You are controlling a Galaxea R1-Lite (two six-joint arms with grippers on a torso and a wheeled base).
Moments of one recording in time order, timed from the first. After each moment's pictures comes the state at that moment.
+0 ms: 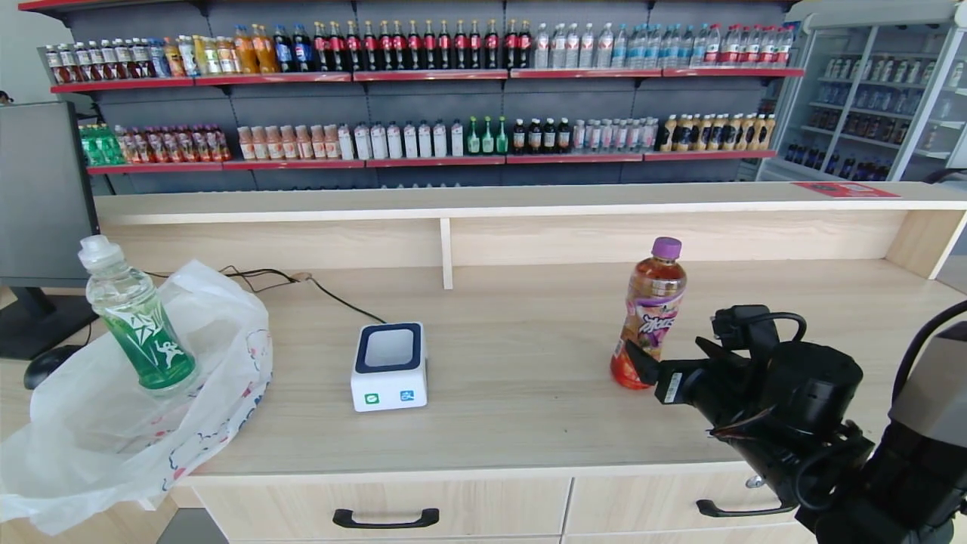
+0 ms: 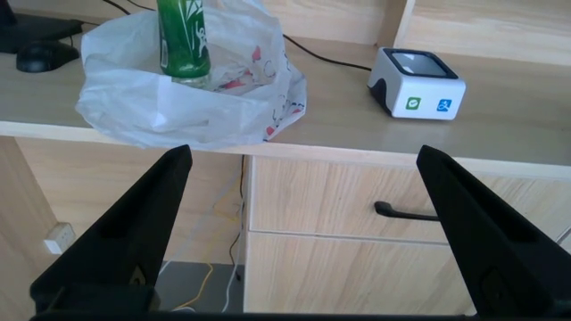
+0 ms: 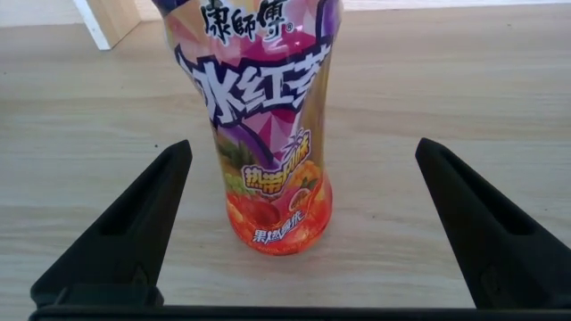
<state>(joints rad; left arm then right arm) 0.00 0.00 0.00 -0.01 0.00 -0.03 0.38 2.03 -0.36 -1.57 -0.27 0.08</state>
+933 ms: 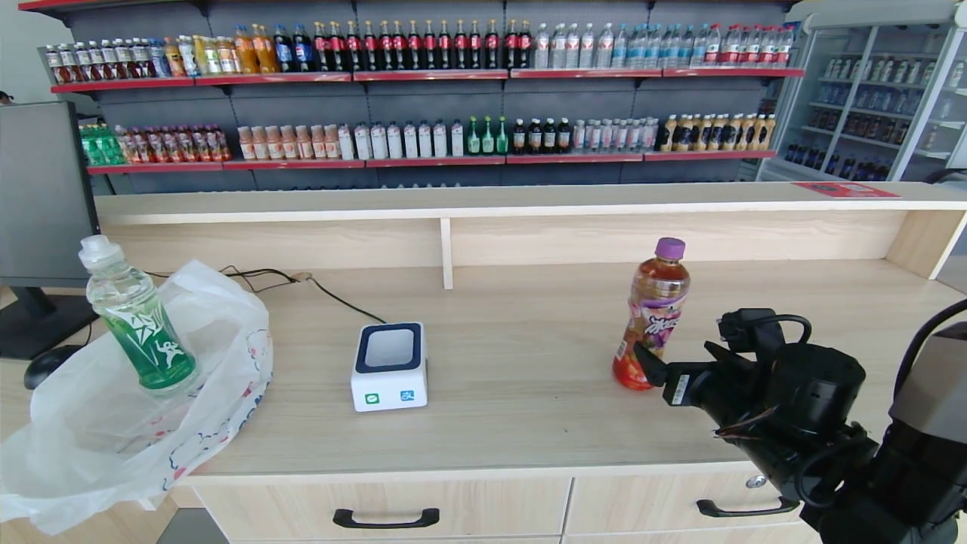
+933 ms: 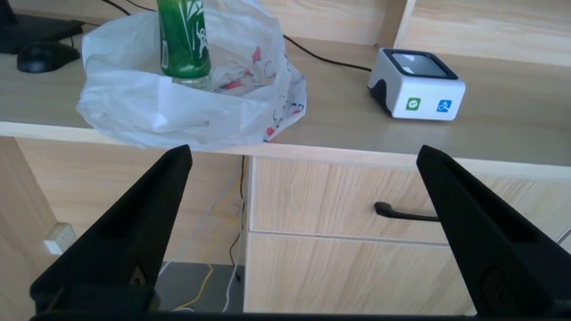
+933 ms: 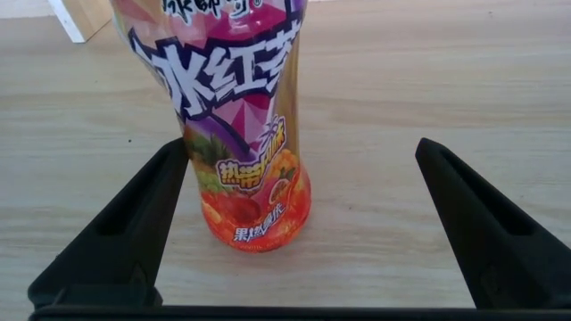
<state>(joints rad) 0.00 0.00 0.00 -0.01 0.00 -0.03 0.34 2.04 -0.35 -1.57 -0.26 0.08</state>
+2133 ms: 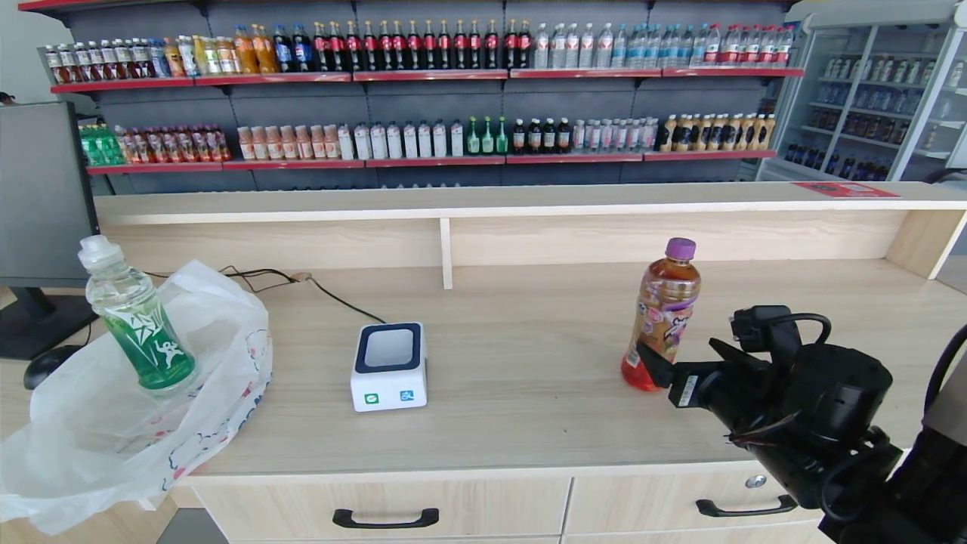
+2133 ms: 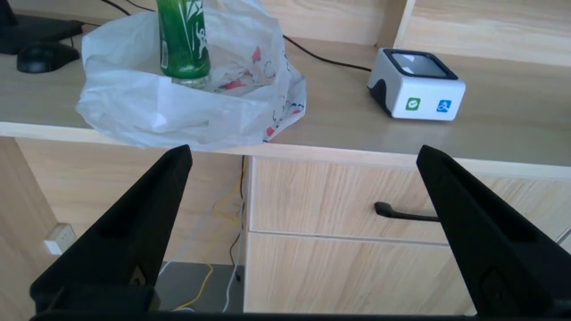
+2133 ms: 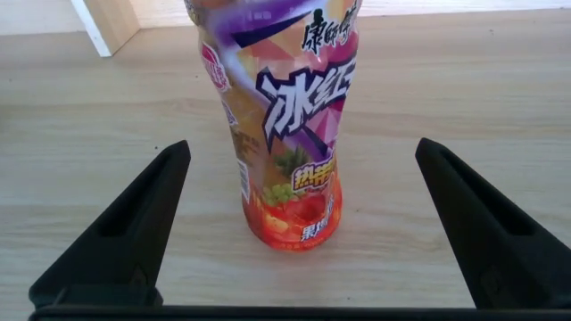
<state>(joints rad) 0.00 0.00 0.00 -0.01 0.00 -0.03 0.37 1.97 -0.31 -1.57 -0.27 0.08</state>
